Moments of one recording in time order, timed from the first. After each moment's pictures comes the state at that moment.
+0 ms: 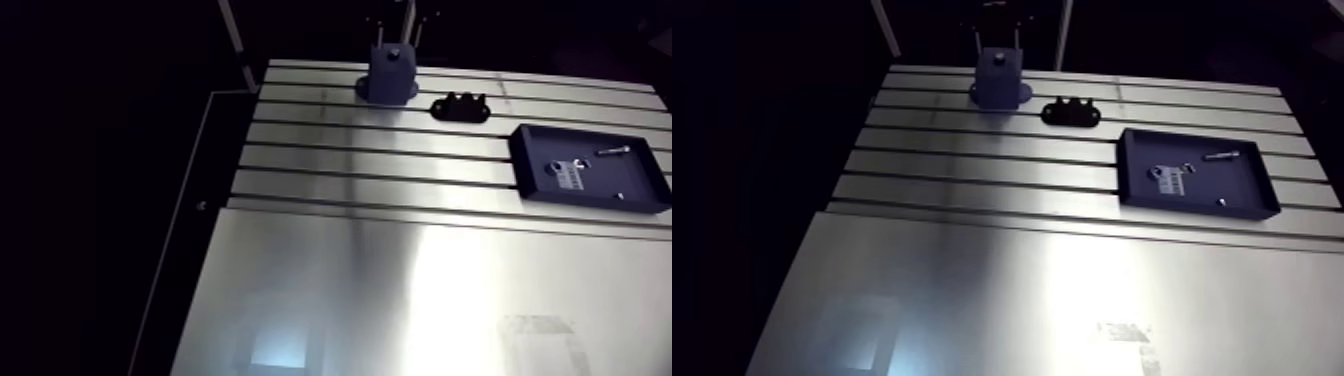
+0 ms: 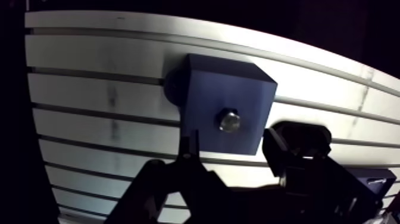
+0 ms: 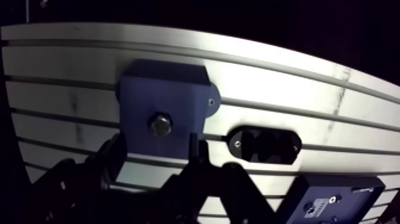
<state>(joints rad) 0.06 -0.97 1.39 -1.91 -1.62 -1.67</state>
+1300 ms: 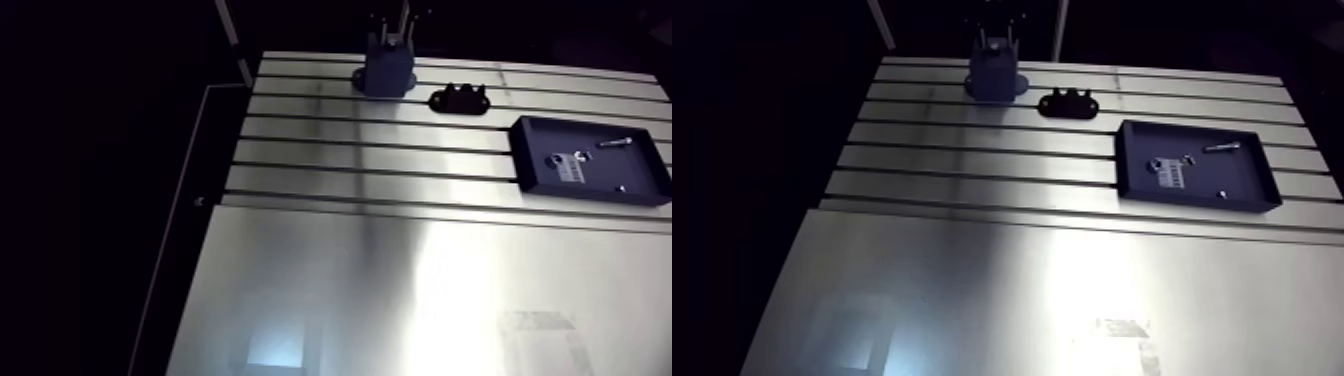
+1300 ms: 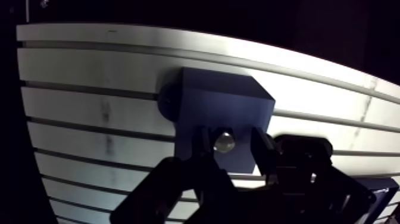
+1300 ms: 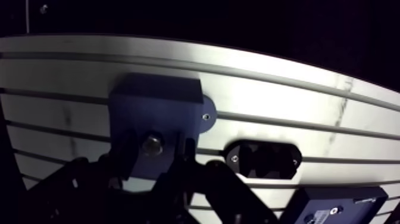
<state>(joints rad) 0.05 -0.95 1.40 -1.96 -1.61 -1.67</state>
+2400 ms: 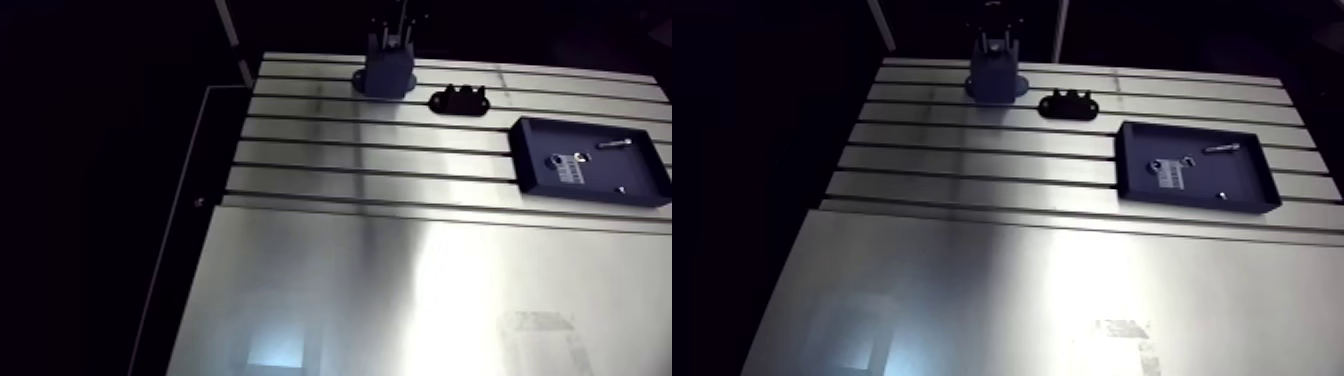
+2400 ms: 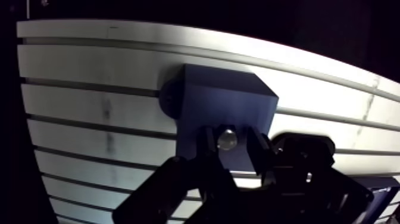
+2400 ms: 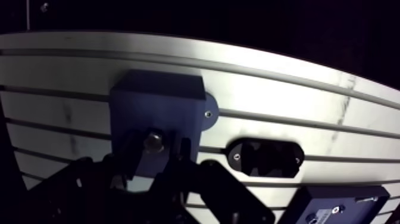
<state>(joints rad) 0.05 -0.95 1.41 -1.96 -1.60 -1.67</state>
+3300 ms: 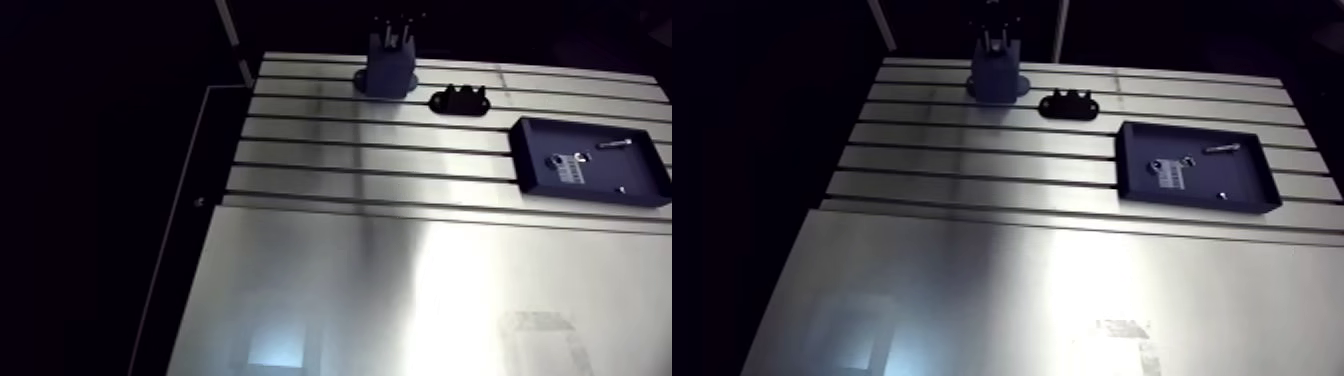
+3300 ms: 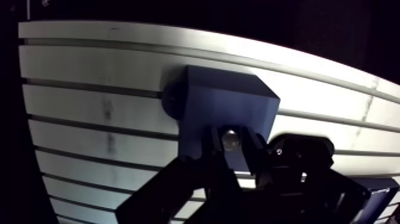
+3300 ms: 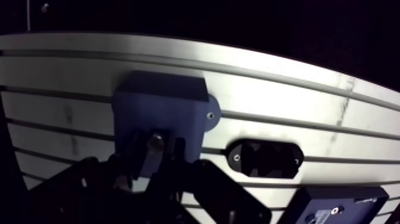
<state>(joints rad) 0.05 -0.95 1.40 -1.96 -1.60 -1.68</state>
